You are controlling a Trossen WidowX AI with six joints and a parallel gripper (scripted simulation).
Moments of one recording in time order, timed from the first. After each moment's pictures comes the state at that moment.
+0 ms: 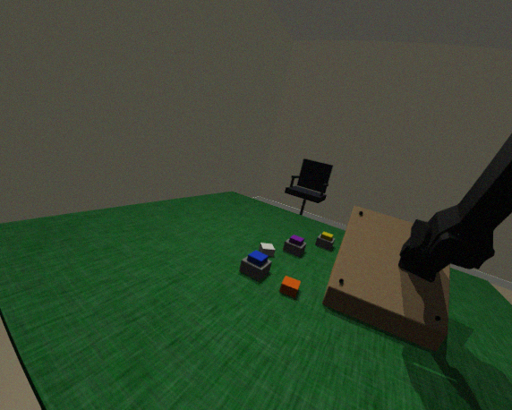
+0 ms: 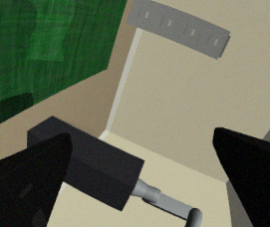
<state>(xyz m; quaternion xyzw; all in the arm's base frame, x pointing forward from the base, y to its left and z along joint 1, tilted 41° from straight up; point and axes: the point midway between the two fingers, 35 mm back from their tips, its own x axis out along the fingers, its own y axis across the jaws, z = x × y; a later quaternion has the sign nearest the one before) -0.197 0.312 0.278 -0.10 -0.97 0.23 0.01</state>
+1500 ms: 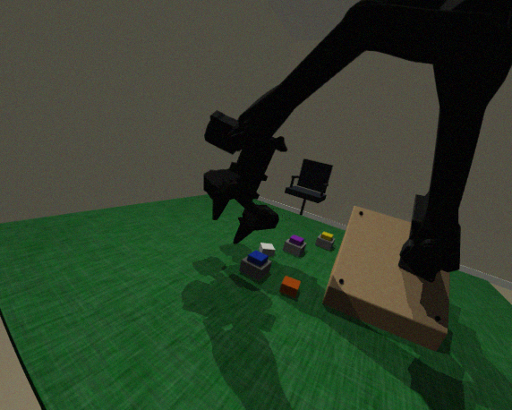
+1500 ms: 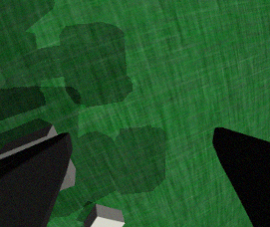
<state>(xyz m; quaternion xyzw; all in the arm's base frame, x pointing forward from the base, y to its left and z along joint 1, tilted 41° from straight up) 0.357 0.134 0.053 0.24 -0.33 -0.56 -0.72</state>
